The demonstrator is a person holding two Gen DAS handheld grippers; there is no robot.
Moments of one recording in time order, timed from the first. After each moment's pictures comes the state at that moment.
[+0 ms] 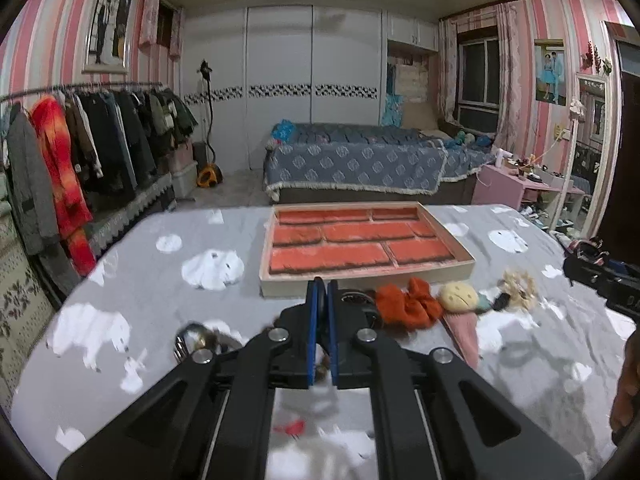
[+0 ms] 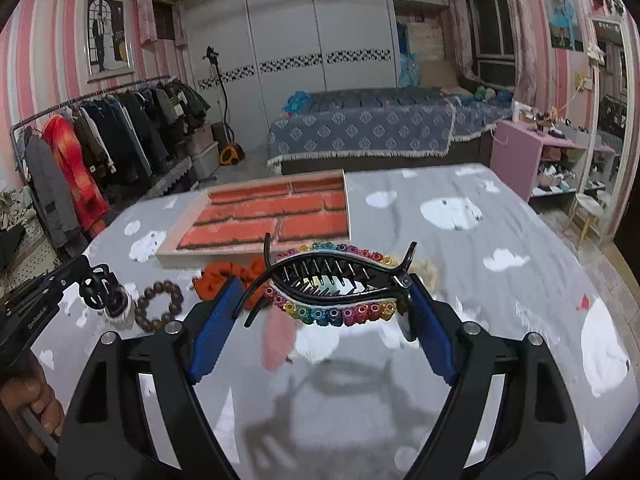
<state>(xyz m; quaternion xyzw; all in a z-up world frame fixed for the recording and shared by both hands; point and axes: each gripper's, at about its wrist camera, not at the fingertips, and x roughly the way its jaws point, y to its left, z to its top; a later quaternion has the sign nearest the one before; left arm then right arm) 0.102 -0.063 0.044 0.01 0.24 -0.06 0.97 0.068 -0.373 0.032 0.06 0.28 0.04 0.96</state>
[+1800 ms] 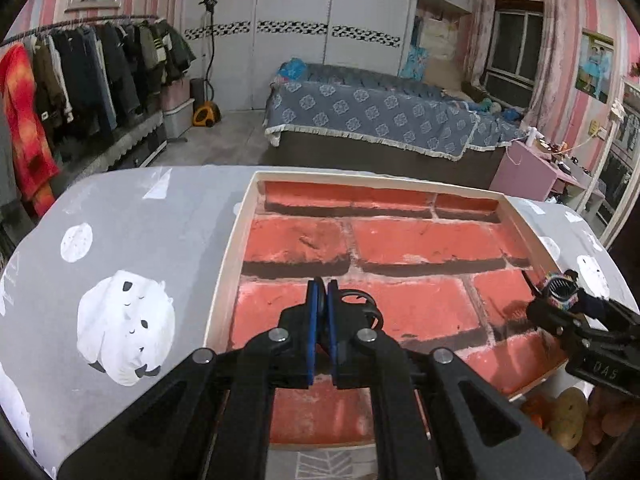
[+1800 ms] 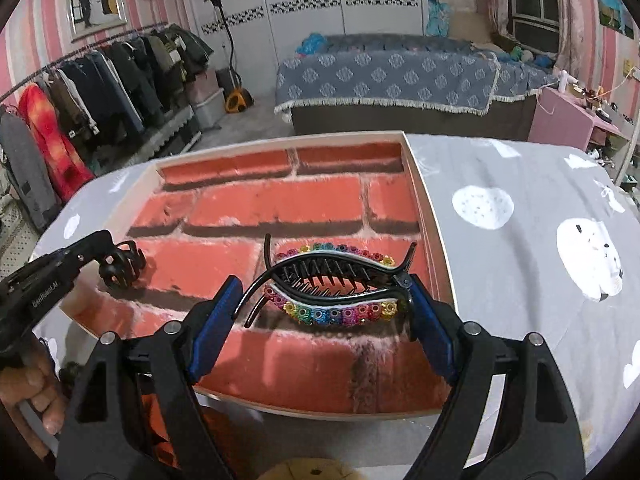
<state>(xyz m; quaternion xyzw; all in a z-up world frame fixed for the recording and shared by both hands) 0.349 -0.063 -0.037 -0.03 0.35 -0.05 0.93 0.328 -0.326 -0.065 0.04 0.39 0.07 0.92</state>
